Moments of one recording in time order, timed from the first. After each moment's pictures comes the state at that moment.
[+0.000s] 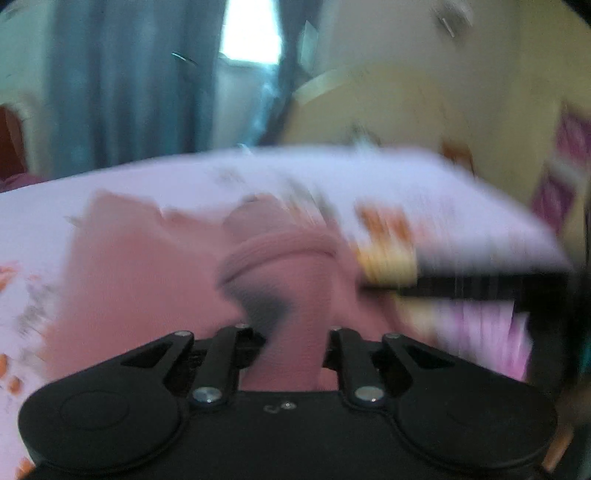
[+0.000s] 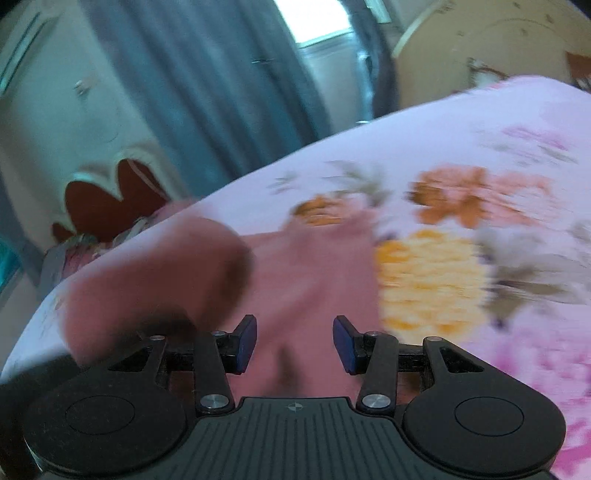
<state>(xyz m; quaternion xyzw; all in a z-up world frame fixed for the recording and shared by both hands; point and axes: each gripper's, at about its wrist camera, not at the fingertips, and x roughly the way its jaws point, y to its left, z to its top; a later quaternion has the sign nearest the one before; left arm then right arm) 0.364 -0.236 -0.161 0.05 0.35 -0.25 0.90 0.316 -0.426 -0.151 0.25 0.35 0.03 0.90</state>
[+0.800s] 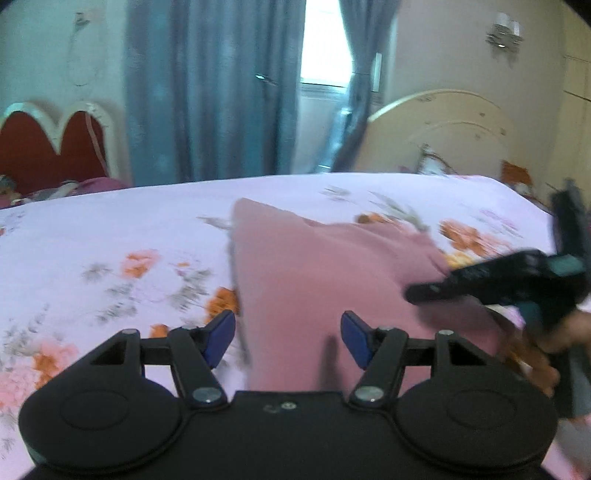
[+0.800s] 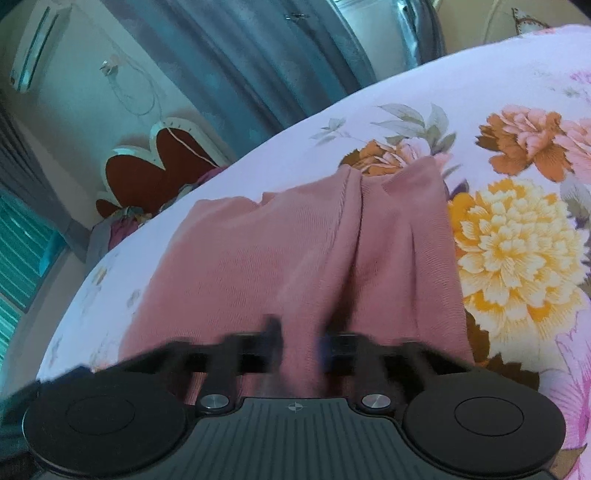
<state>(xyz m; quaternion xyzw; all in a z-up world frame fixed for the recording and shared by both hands) 0.340 -0.124 -0.117 0.03 0.32 -0.13 0.94 0.357 -0.392 -0.185 0.27 0.39 0.13 0.87</state>
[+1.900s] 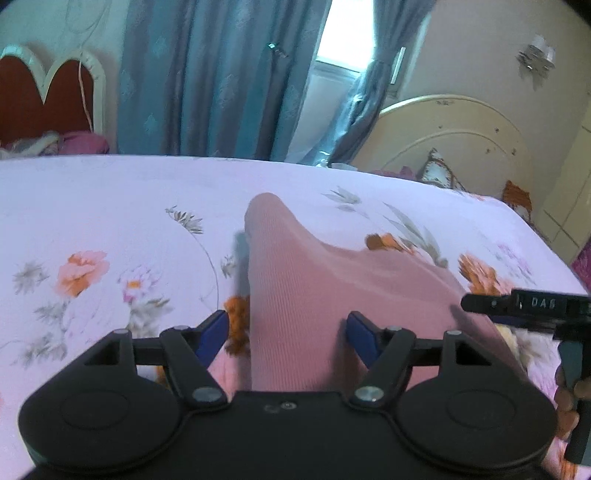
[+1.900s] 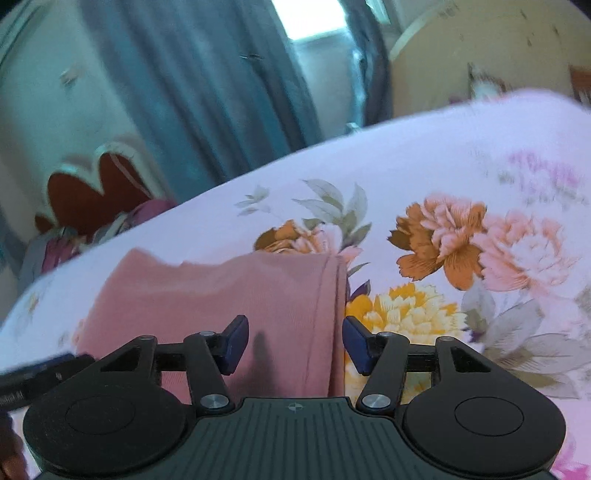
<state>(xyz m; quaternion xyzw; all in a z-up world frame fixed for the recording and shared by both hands) 0.450 -0.141 -0.138 -0.05 0.38 -0.15 0.91 0.395 -0.445 -0.166 0.24 0.38 0.01 0.89</state>
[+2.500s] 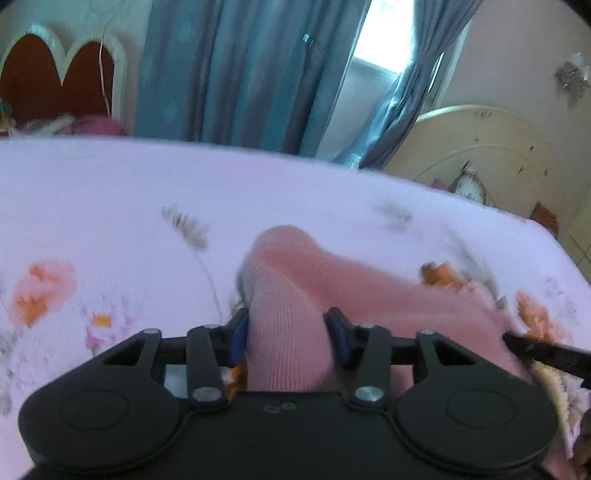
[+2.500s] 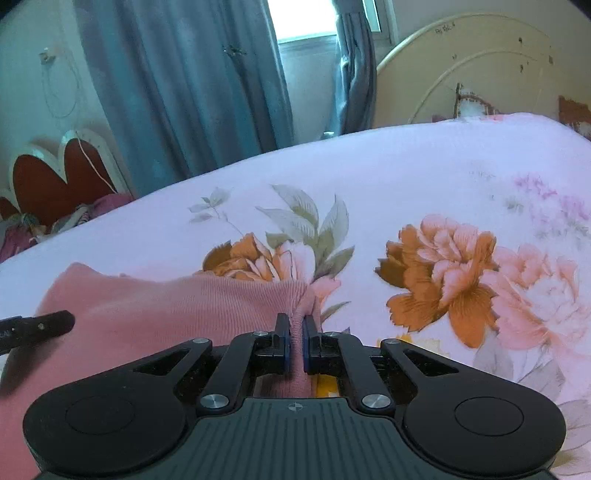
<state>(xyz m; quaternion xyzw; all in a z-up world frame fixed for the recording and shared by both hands) 0.520 -0.148 -0.186 -0.08 0.38 -0.11 0.92 0.427 -0.435 -0.191 0.14 0.36 -0.03 0.92</state>
